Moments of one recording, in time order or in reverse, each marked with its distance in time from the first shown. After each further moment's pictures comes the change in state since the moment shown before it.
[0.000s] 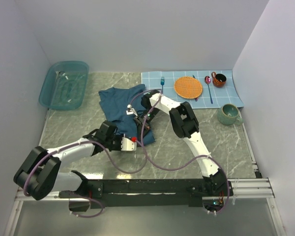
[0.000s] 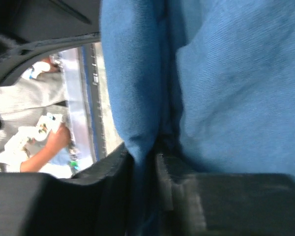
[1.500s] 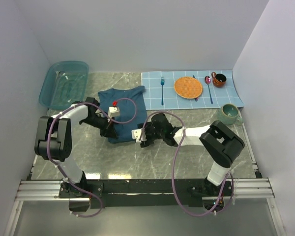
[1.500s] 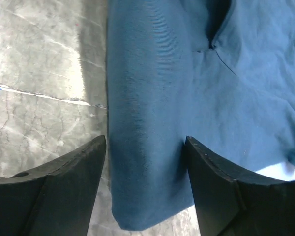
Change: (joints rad) left arm 0.445 0.434 0.550 -0.763 0.648 -0.056; right arm 0.191 -0.902 -1.377 1.773 0.655 -0.261
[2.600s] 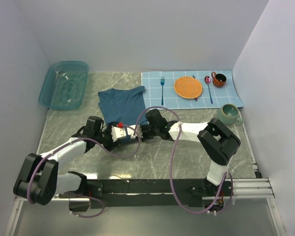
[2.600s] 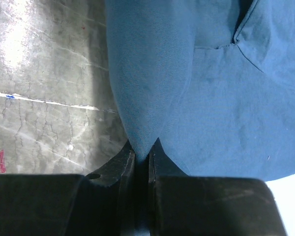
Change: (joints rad) left arm -0.196 -0.503 -0.564 0.775 -0.388 -0.145; right arm 0.010 0.051 0.167 -0.271 0.007 0.053
